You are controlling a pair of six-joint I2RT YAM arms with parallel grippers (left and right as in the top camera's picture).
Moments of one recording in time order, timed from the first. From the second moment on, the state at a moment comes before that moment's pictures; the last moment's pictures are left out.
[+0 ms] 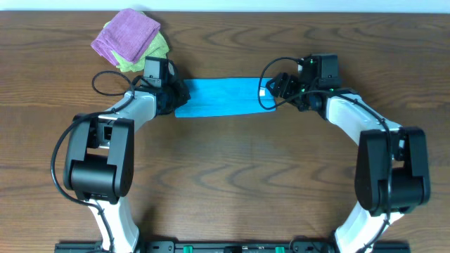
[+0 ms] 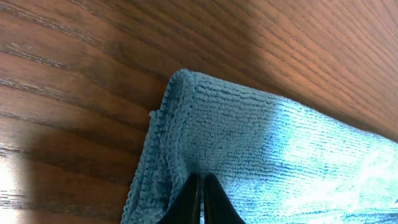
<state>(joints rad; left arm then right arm) -0.15 2.02 1.17 -0.17 0.30 -0.61 0.11 1.92 1.13 -0.14 -0.44 0.55</state>
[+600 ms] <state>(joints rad) -0.15 2.02 1.17 -0.18 0.30 -0.61 0.18 2.07 1.15 0.05 -0.48 0.67</state>
